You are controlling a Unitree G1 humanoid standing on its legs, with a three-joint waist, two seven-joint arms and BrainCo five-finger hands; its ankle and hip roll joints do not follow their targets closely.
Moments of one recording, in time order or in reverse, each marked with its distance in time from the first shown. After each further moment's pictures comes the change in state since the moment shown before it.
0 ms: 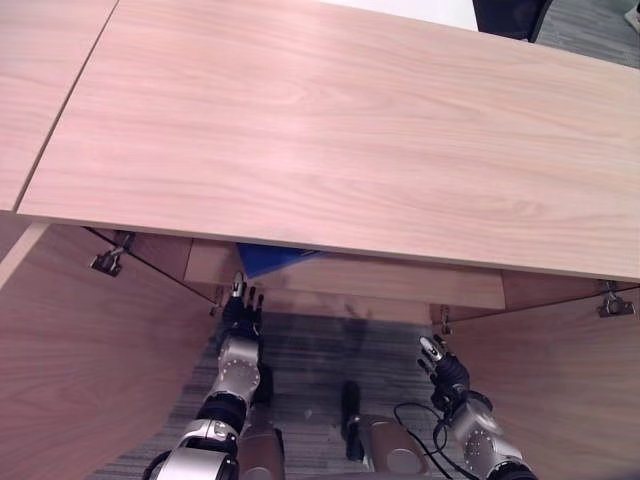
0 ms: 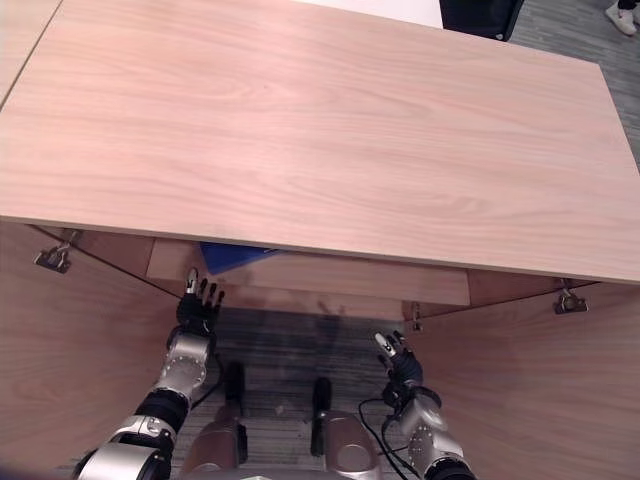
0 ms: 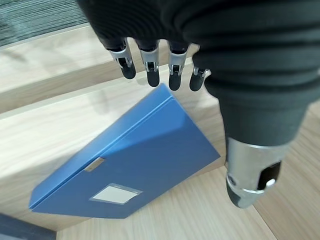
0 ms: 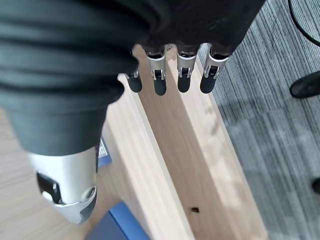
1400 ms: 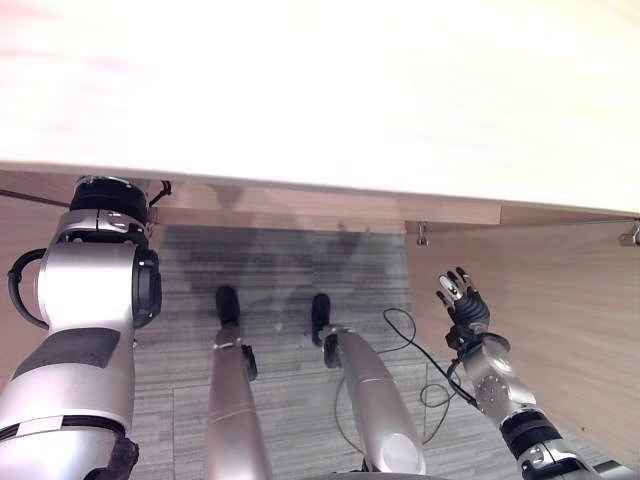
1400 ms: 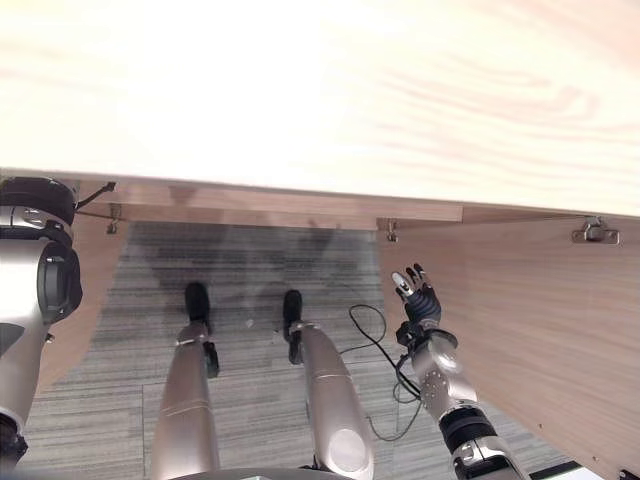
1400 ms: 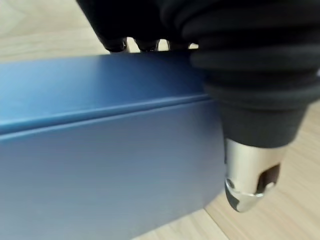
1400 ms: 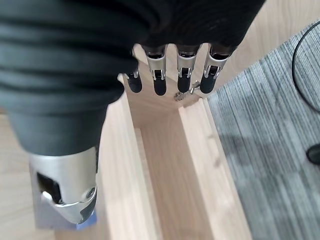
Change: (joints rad) left arm -1.068 0.531 0.013 0.512 -0.025 0.022 0.333; right arm -0.200 -0.137 0.053 -0.132 0.080 -0.088 -0.091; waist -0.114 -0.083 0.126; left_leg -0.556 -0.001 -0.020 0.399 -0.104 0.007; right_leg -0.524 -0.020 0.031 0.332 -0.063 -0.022
